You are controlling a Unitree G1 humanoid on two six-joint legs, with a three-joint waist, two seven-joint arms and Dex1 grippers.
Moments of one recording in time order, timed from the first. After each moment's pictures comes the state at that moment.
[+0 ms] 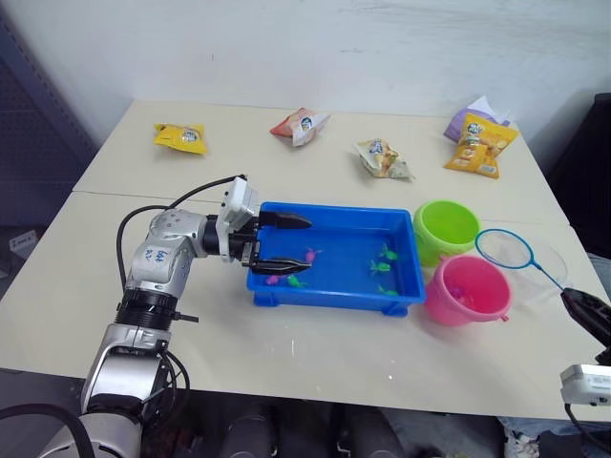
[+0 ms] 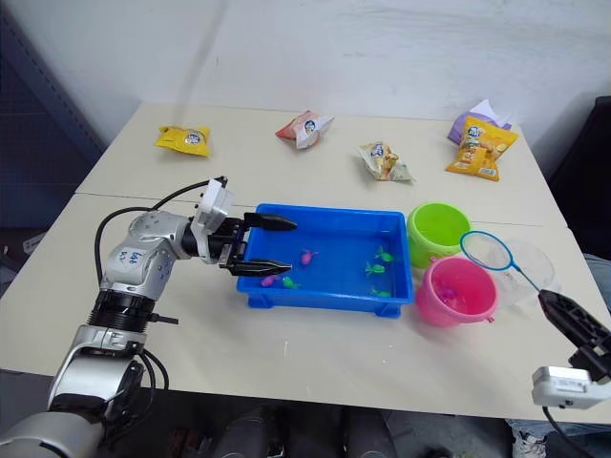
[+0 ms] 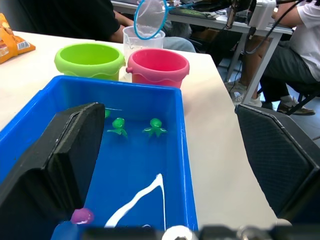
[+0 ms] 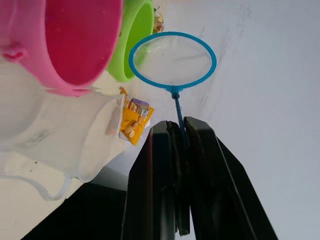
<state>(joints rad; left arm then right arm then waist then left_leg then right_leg) -0.72 0.45 -0.06 0.31 -0.41 0.28 -1.36 0.55 -0.75 -0.87 -0.15 -0.83 -0.95 0.01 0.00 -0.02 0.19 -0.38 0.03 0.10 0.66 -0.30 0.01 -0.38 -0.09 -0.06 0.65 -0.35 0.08</state>
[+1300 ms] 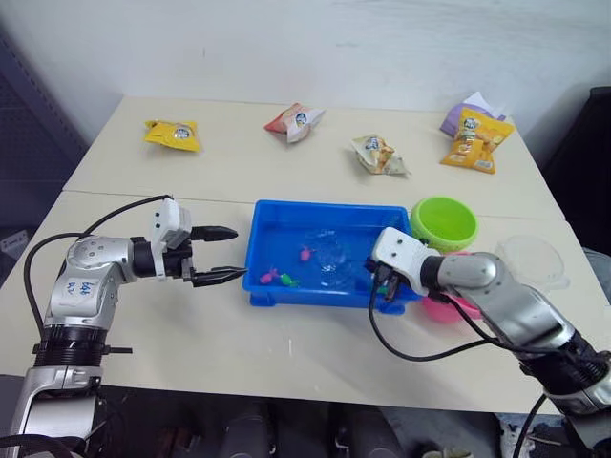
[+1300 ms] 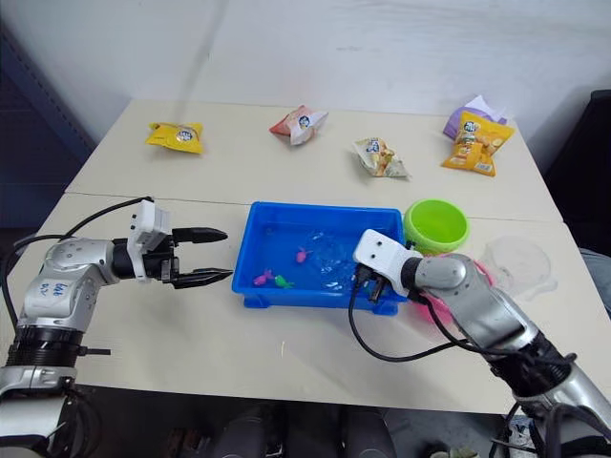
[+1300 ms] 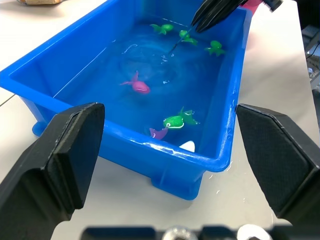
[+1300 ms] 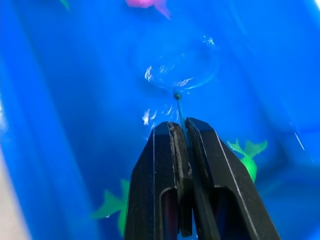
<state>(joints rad) -0.48 0.72 0.08 0.20 -0.40 0.28 -1.23 -0.55 -0.78 0.44 -0.23 0.11 0.64 0.67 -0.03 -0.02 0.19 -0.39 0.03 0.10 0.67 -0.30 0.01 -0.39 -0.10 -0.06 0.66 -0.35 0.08</state>
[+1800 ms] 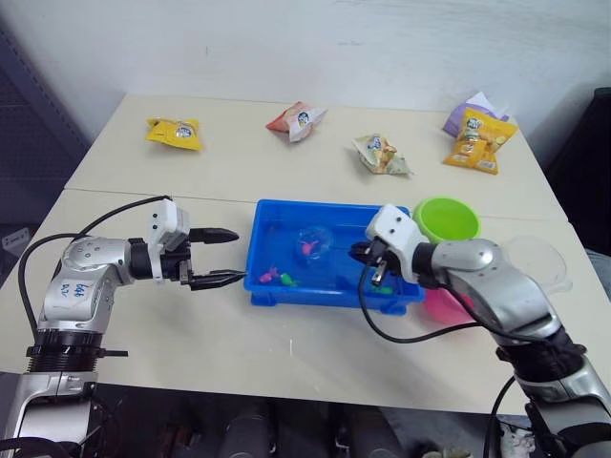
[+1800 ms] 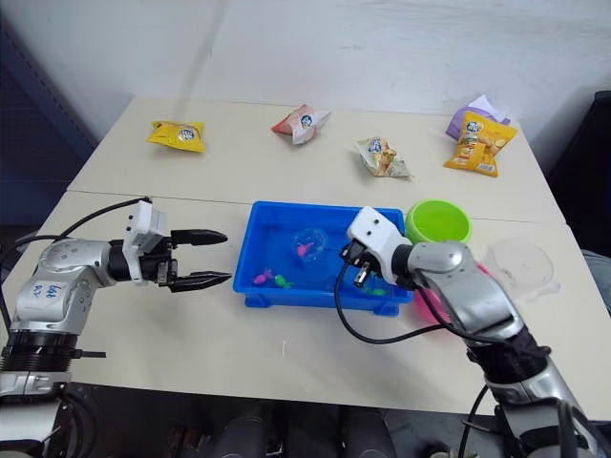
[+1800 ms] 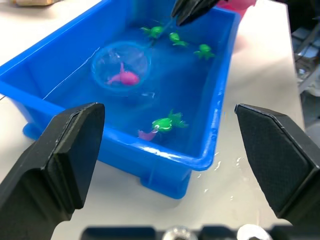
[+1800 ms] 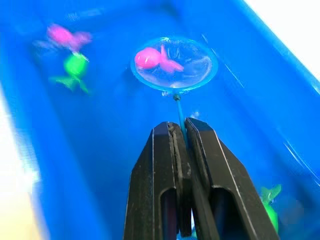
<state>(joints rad) -0.48 0.72 0.08 0.16 -0.42 0.31 -1.27 -0.50 -0.67 0.18 -0.35 0.28 0.80 0.76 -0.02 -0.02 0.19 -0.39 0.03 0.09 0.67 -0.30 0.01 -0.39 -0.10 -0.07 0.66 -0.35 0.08</state>
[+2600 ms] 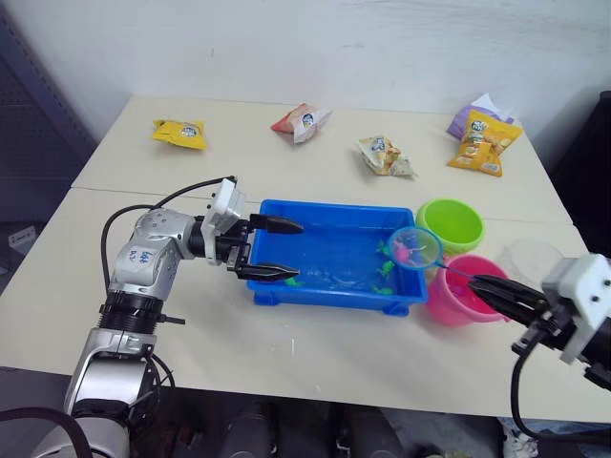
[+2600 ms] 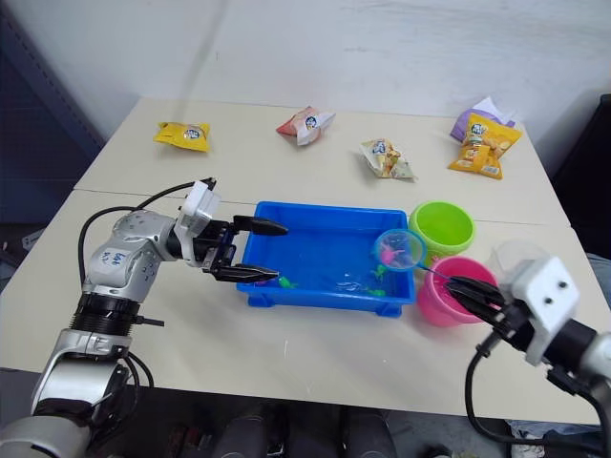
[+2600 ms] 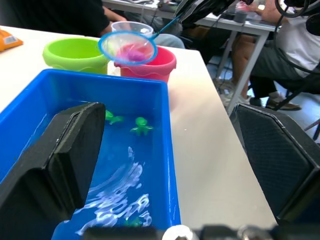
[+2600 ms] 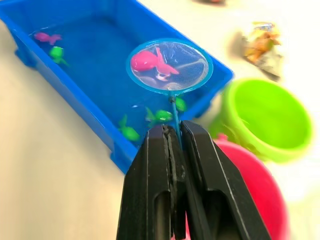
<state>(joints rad) -0.73 0.51 -0.07 0.30 -0.45 0.28 -1.43 0.36 -0.68 -0.74 -0.78 0.51 0.58 0.88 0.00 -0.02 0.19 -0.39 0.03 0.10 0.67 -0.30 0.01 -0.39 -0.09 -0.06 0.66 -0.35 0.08</state>
